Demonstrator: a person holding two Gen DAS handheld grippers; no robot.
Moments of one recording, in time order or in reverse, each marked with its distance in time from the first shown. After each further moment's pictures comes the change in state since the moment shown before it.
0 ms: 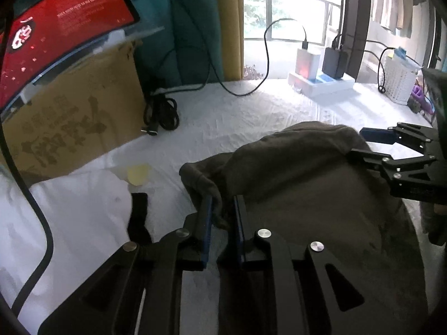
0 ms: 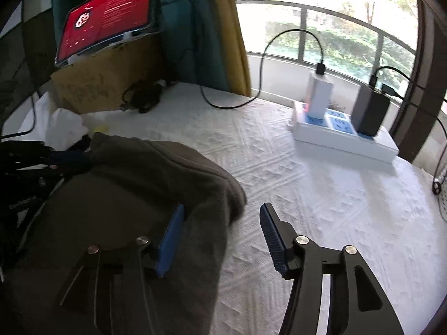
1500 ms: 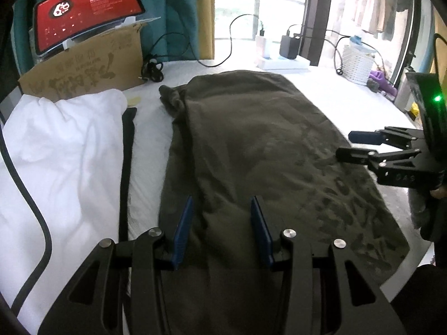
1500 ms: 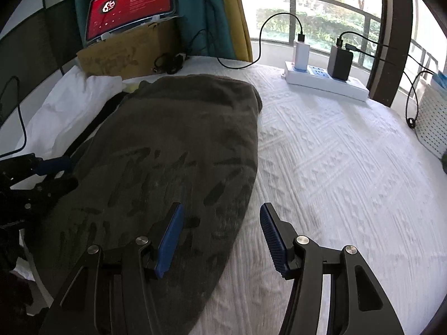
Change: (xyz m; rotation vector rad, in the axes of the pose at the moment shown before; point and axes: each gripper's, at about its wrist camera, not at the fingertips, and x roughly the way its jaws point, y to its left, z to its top) left arm -0.081 -0.040 -0.110 -0.036 -0.012 -0.096; right arm -0.082 0.042 -0.102 0.052 0.073 -0.002
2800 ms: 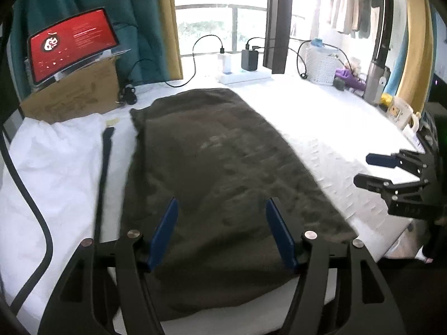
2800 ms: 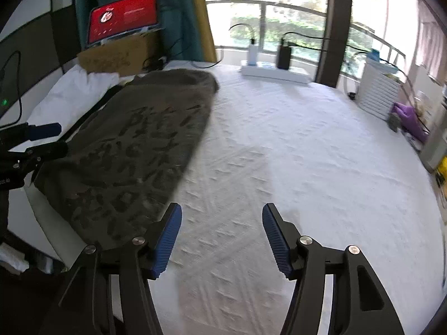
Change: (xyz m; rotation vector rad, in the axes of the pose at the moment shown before) left arm -0.047 -0.067 -0.013 0.051 -0.071 -0.046; right arm -0.101 -0.027 -0.092 0.065 -0.075 -0.131
